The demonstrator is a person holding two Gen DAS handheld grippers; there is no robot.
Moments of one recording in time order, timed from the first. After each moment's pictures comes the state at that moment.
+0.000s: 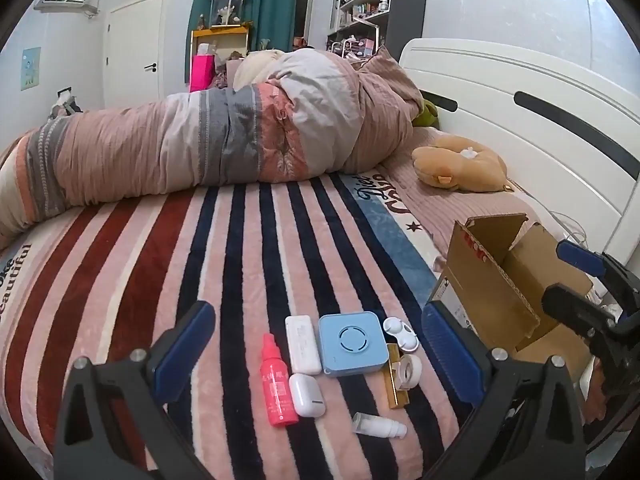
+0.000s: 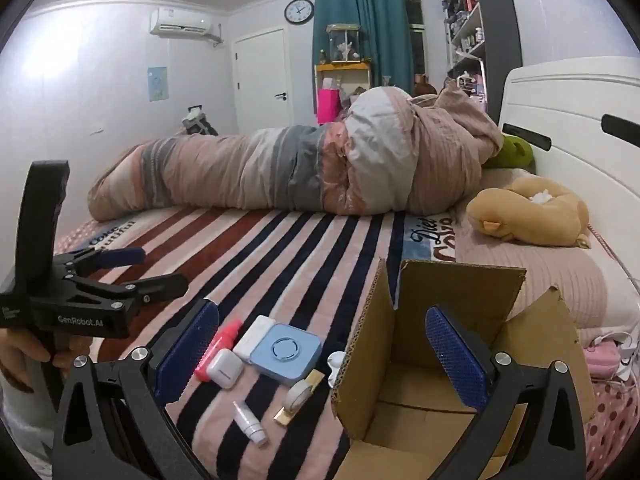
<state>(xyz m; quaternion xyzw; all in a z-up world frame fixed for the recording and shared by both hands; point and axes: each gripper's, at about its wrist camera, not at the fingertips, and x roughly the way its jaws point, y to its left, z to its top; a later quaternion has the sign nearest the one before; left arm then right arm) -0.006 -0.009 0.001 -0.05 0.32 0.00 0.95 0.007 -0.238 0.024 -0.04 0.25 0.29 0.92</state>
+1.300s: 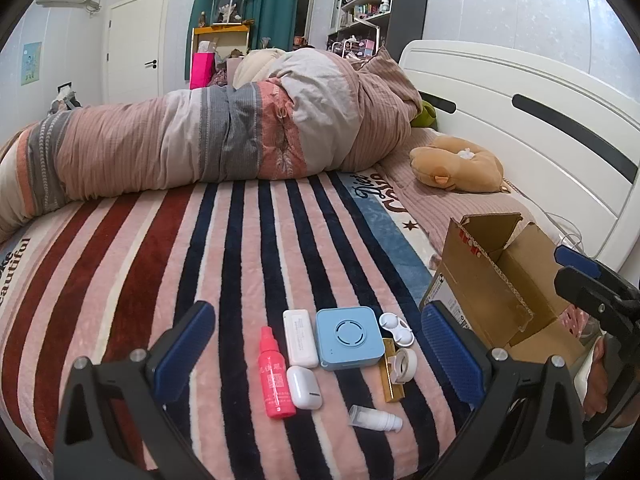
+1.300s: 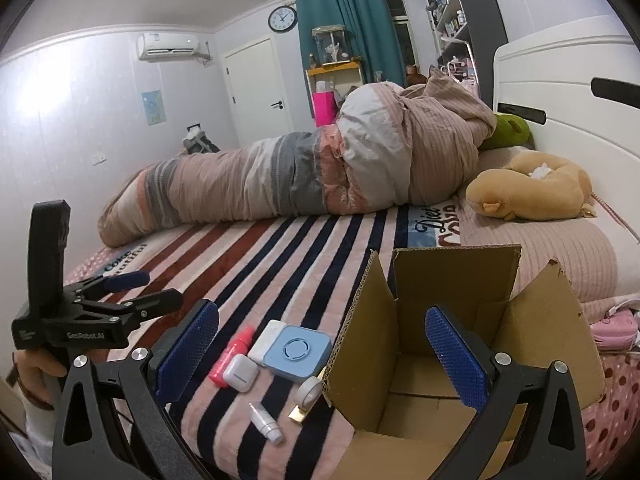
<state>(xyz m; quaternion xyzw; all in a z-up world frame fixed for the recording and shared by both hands) -0.016 -0.014 0.001 -0.06 0.32 0.00 0.95 0.005 -0.262 0.023 0.03 0.26 0.30 0.92</state>
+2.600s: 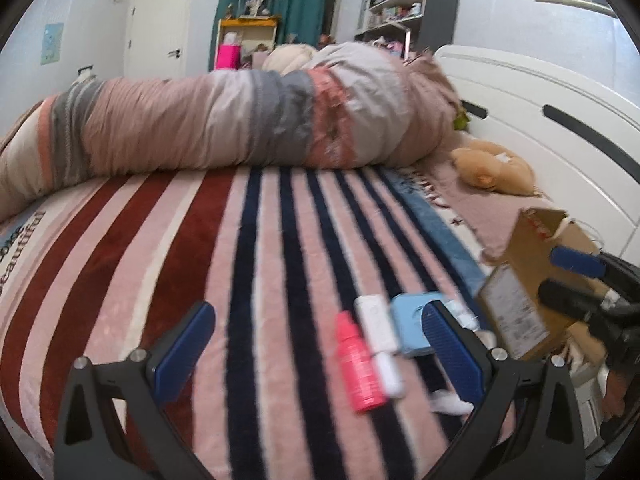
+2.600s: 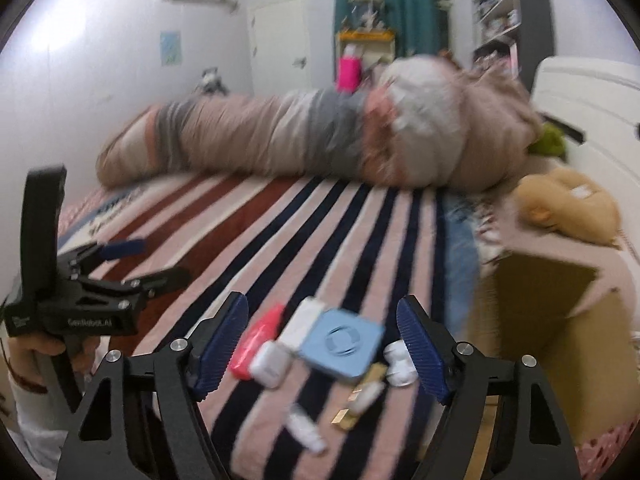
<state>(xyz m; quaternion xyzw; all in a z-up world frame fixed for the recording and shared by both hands) -0.022 0.082 -0.047 -0.09 0.33 0.03 0.94 0.009 -0.139 -0.002 -0.08 0.32 0.32 0.89</state>
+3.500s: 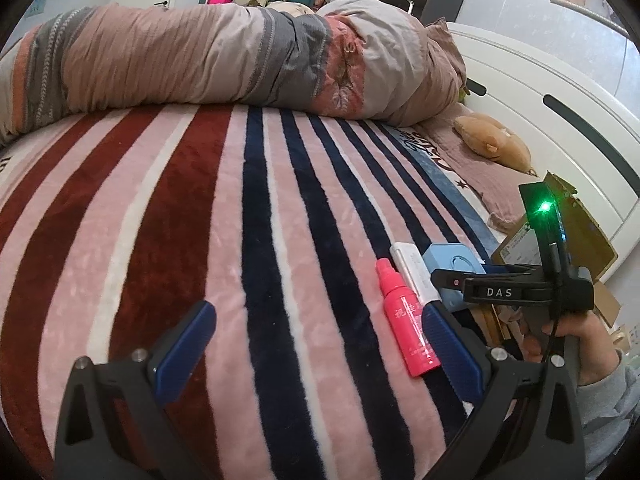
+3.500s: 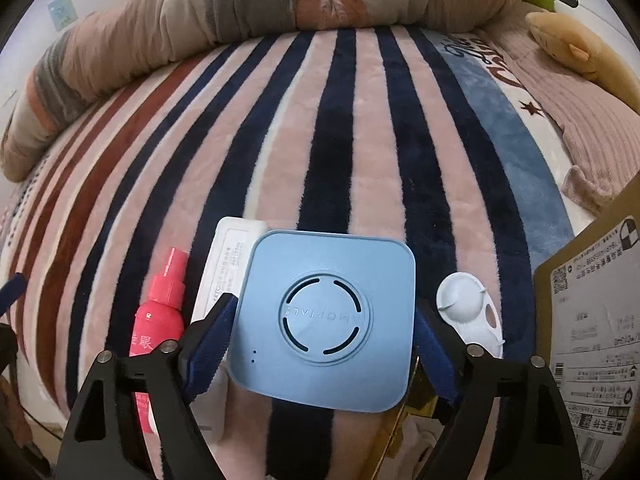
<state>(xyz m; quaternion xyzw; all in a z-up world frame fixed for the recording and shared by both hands) -0.009 0.139 -0.116 -0.14 0.38 -0.04 0.91 0.112 -0.083 -0.146 -0.05 0.52 0.19 0.83</state>
